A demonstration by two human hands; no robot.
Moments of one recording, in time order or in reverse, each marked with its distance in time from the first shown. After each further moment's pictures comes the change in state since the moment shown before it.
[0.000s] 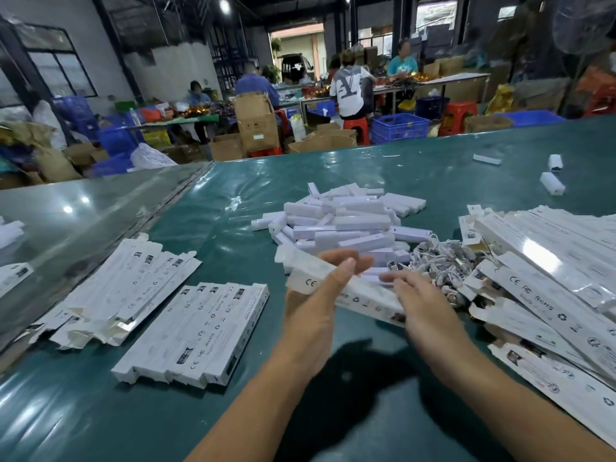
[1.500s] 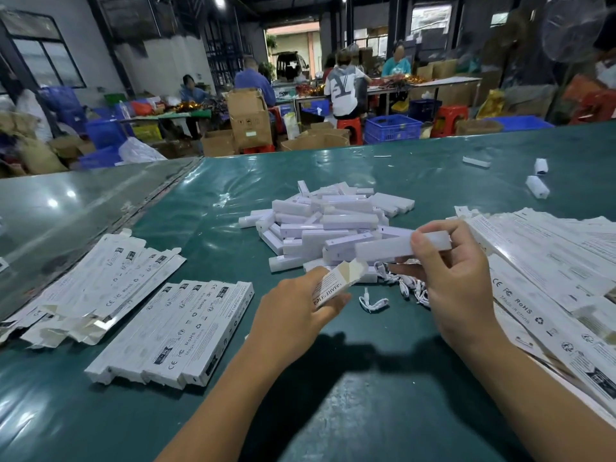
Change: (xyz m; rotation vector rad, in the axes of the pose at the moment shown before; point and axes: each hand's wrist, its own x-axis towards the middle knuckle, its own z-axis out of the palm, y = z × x) left_hand 0.013 -0.003 -0.033 1.363 -0.147 0.179; right_hand 0.025 -0.013 -0.034 0.447 0.129 -0.413
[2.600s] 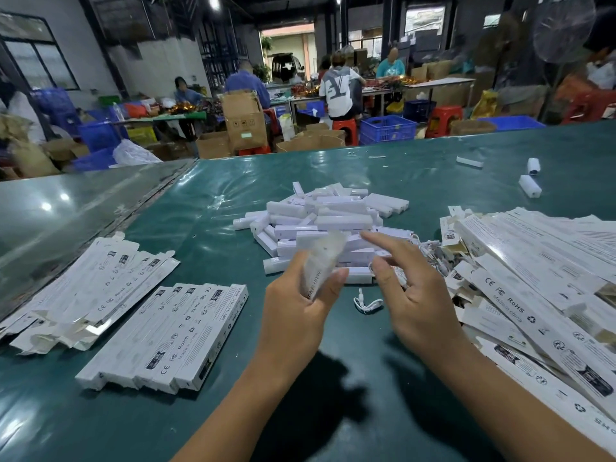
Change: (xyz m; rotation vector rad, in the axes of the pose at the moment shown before) left_hand -0.008 0.034 0.004 -0.585 0.309 0.000; right_hand -0.019 0.006 0.013 -0.571 -0.247 -0.260
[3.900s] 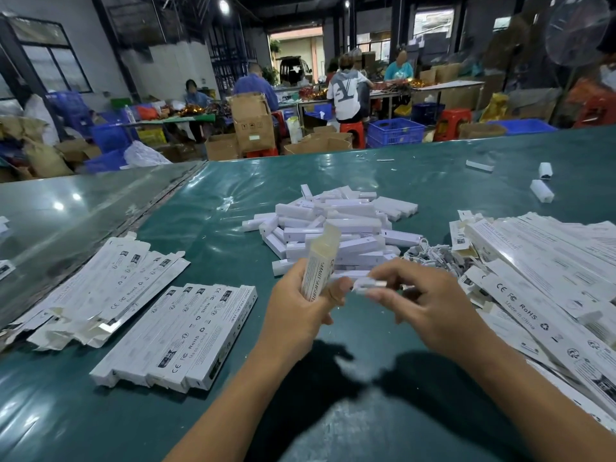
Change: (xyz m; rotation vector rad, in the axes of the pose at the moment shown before) left_hand 0.010 -0.024 -0.009 -0.167 -0.138 -0.220; right_hand 0.008 0.005 -0.019 0.100 -0.242 -0.061
